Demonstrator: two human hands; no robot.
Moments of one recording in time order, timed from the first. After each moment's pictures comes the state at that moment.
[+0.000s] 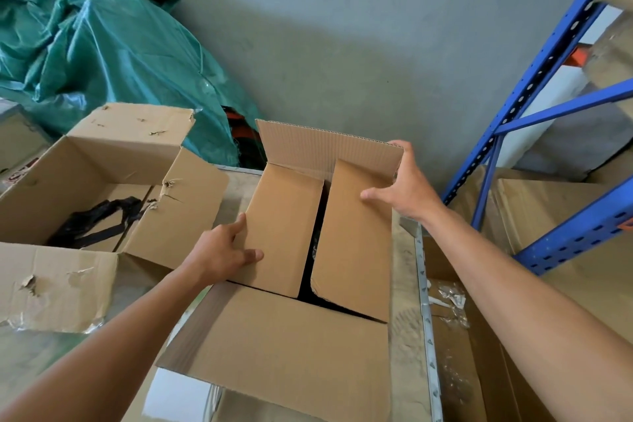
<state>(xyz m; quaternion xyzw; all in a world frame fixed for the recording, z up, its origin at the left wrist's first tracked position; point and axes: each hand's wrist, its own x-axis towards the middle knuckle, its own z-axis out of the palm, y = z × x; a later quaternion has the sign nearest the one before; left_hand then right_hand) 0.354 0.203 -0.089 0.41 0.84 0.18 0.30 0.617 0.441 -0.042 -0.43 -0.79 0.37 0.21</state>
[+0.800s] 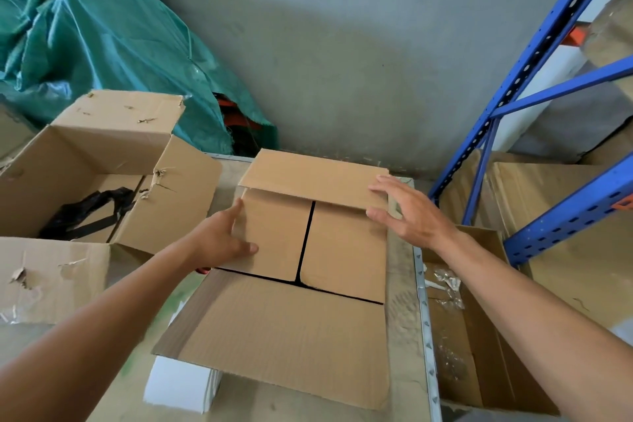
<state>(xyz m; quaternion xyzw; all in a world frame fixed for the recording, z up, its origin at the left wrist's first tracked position) 0.357 0.205 -0.070 0.42 0.80 0.18 0.39 0.668 0.417 -0.087 -0.35 -0.90 0.24 0.09</state>
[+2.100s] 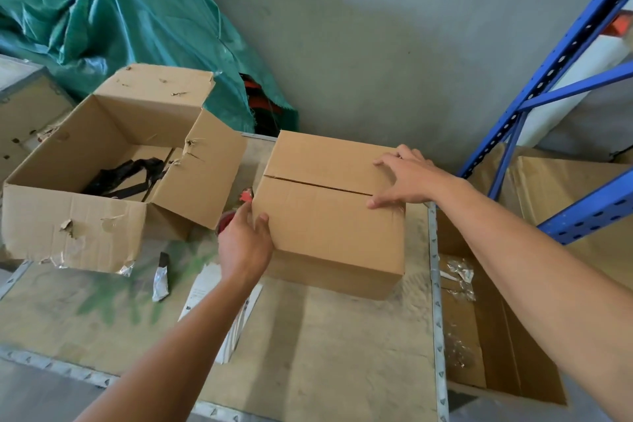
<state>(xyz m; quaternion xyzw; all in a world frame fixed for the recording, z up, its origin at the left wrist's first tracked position) 0.432 0.160 -0.107 0.23 0.88 0.37 0.17 0.618 0.423 -0.058 -0.39 -0.90 0.15 -0.12</state>
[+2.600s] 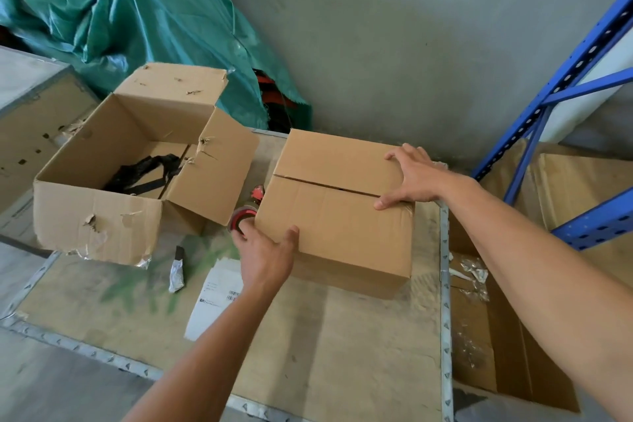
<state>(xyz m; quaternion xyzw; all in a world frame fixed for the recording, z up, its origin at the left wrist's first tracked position) 0.461 0.157 -0.107 0.14 0.88 0.40 0.24 0.615 0.439 -0.068 -0.40 -0.88 0.22 -0.13</state>
